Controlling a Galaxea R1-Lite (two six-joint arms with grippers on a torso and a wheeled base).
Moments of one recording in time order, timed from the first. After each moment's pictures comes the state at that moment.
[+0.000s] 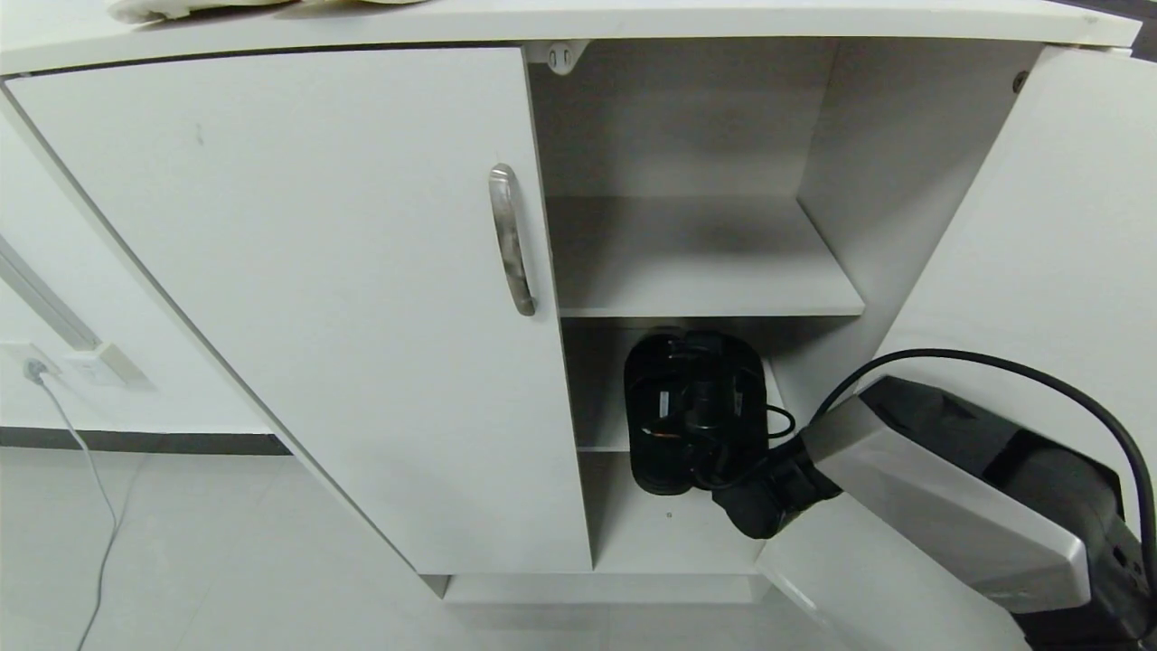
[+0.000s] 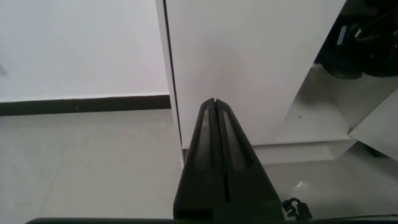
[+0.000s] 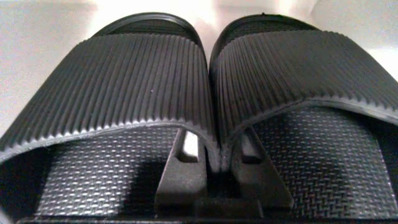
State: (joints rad) left arm 0.00 0.00 0.00 0.00 -0.02 0.01; right arm 0.64 2.49 -1.50 -0.91 -0.71 0.08
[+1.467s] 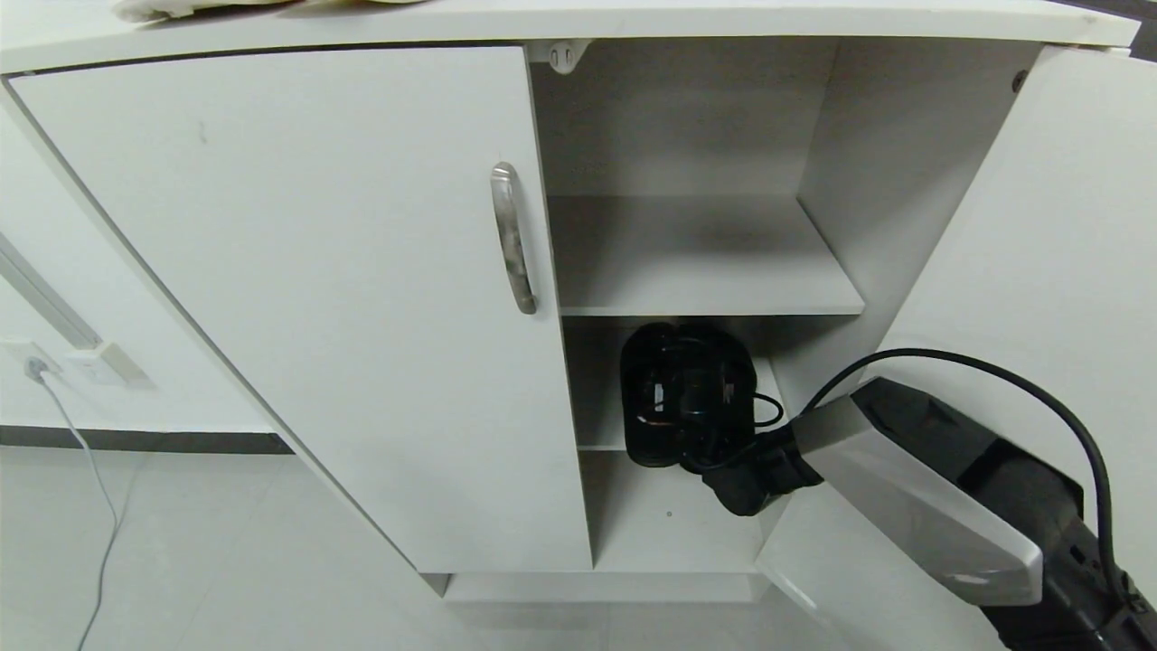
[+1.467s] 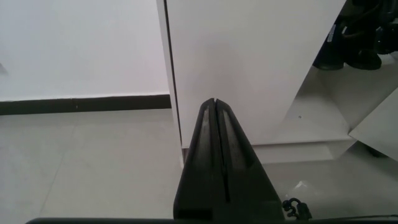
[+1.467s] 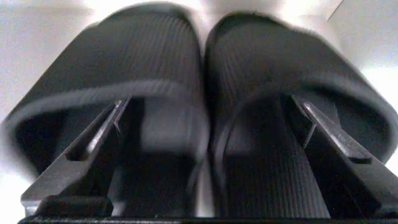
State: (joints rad) left arm 0.00 0.00 0.00 0.00 -0.02 0.01; right arm 0.63 2.55 -1.65 -0.80 -0.68 0.08
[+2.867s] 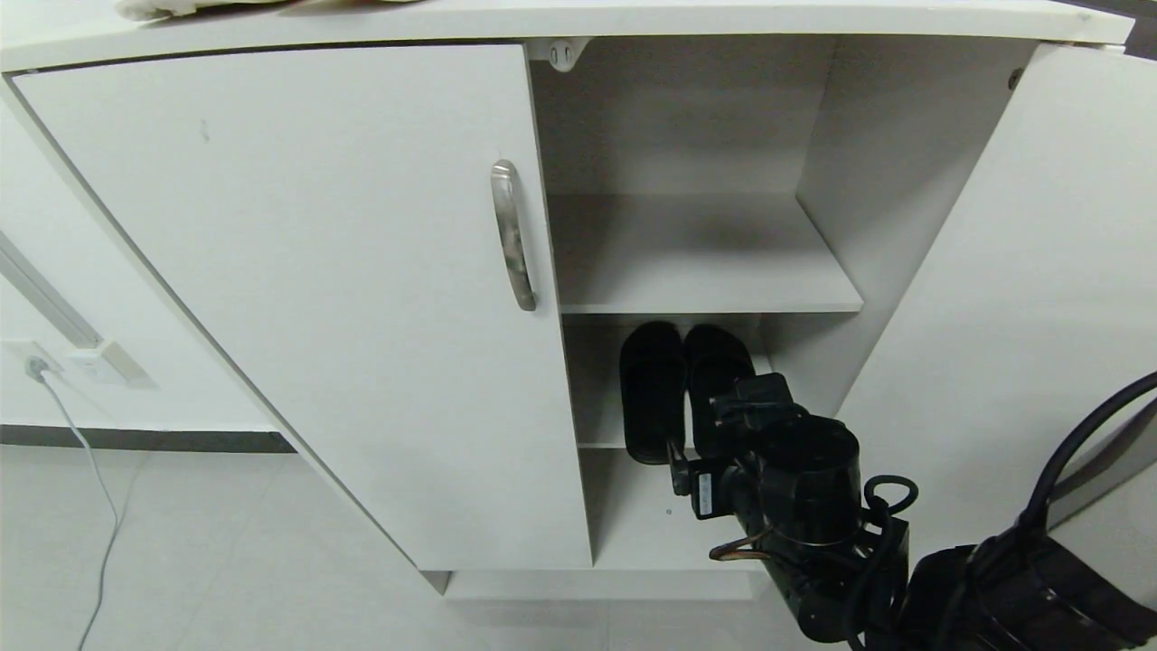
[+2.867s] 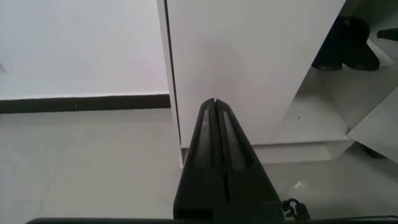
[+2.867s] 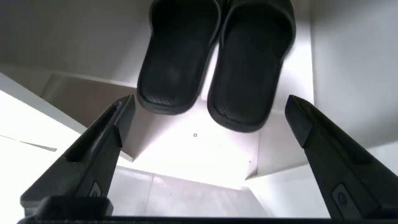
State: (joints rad) left arm 0.00 0.00 0.00 0.00 -0.02 0.01; right arm 0.87 1.98 -0.73 -1.04 -0.69 0.12
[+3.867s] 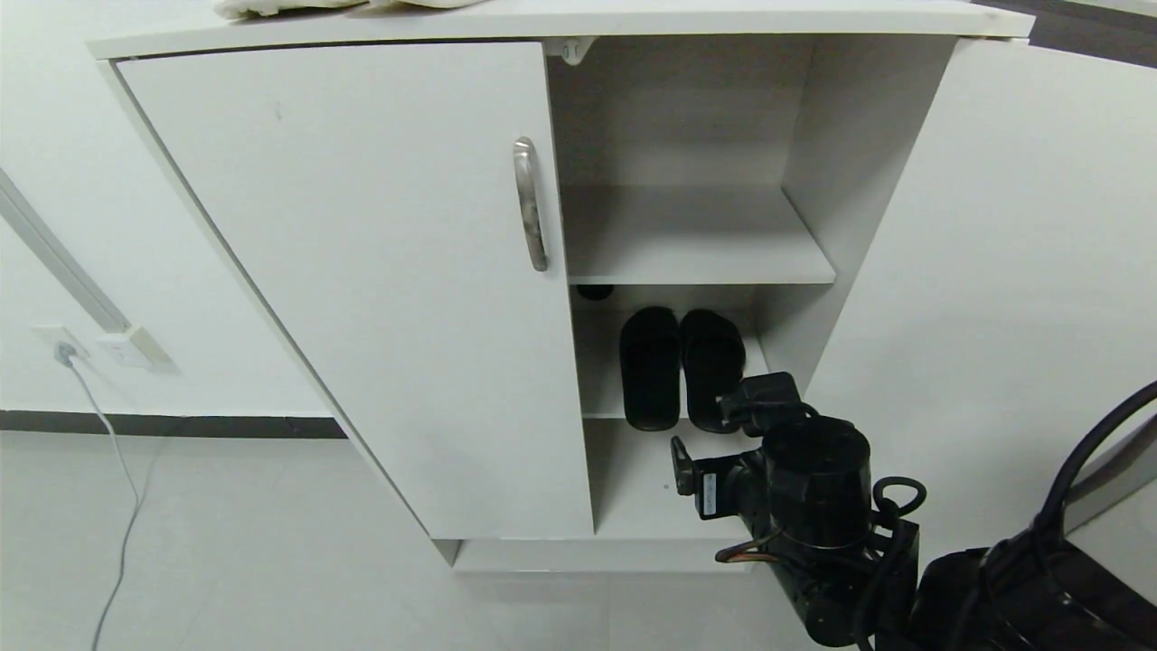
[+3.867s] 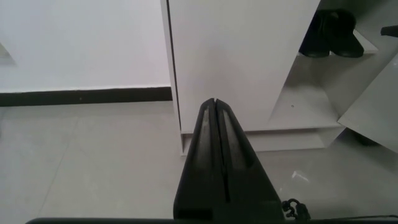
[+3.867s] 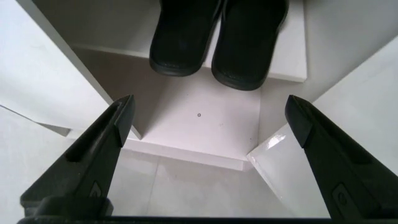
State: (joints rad) left arm 0.00 0.00 0.00 0.00 -0.02 0.01; right arm 0.87 1.97 -0.71 -1.05 -0.69 0.13
